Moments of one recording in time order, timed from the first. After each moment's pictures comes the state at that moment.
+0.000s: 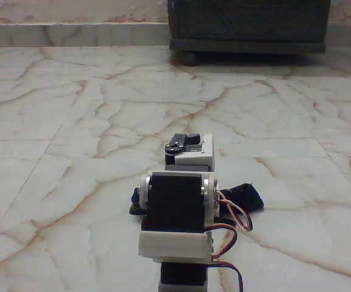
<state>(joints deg) 4.6 138.3 176.7 -47.0 -94.2</state>
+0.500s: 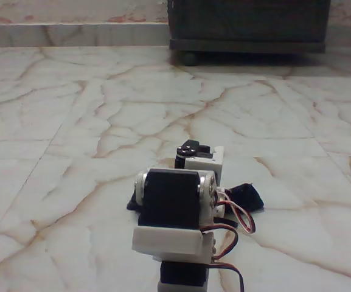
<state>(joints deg) 8.0 136.9 176.7 -41.0 -84.1</state>
